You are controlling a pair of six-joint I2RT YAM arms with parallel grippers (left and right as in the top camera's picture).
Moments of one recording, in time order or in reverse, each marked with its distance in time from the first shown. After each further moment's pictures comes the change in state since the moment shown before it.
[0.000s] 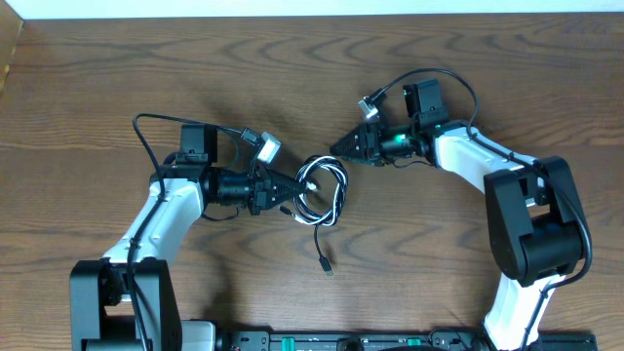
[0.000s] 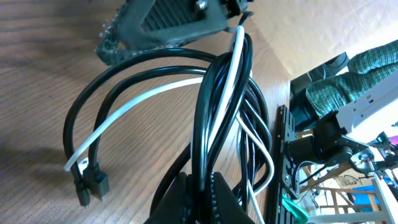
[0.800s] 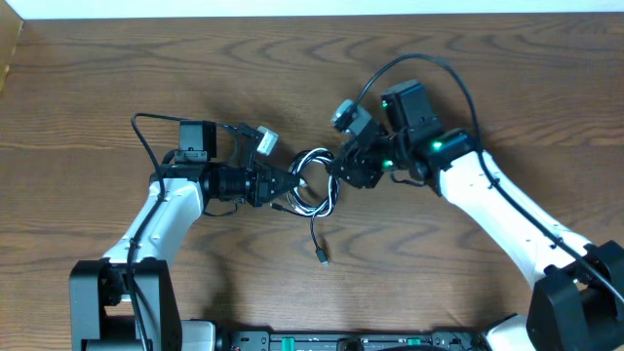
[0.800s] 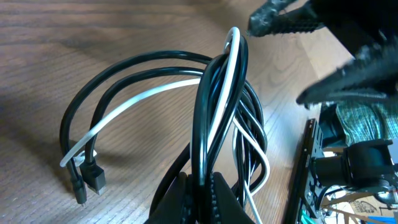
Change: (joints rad) left arm 0.000 0.000 0.003 0.079 -0.148 -0.181; right arm 0.195 -0.380 0.001 -0.336 0.520 -0.660
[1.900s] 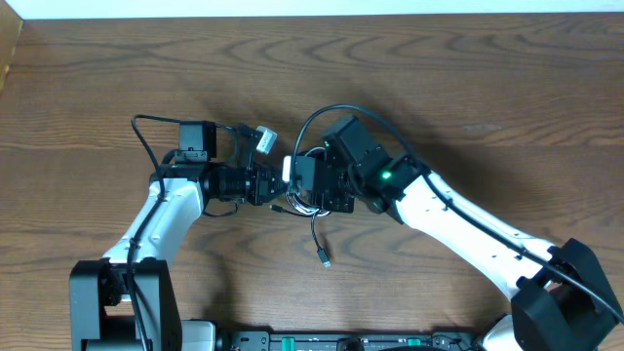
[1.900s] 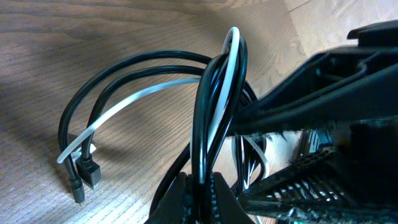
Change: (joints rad) left arm 0.000 0.000 0.000 0.000 -0.011 -0.056; right arm 0.251 0.040 0.000 0.021 0.300 -0.480
